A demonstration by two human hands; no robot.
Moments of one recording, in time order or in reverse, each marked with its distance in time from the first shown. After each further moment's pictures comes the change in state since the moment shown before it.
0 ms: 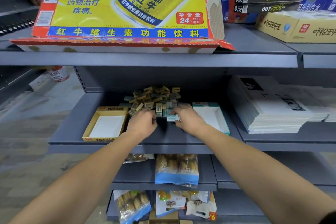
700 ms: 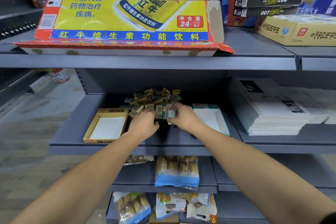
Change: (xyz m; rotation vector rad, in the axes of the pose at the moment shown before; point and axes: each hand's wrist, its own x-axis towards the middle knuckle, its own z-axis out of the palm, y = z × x) left_hand 0.002 0.006 -0.006 -0.031 -0.027 0.019; right_hand 0.010 -0.016 -0.006 0.333 0.063 0.179
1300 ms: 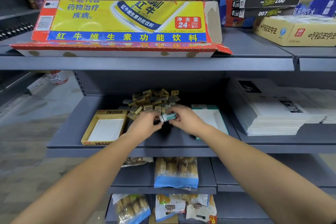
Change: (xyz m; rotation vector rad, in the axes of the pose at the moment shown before) left_hand 0.003 0.004 -0.001 -0.121 0.056 0.160; right_hand -0.013 0.005 -0.016 -0.013 -0.065 -0.245
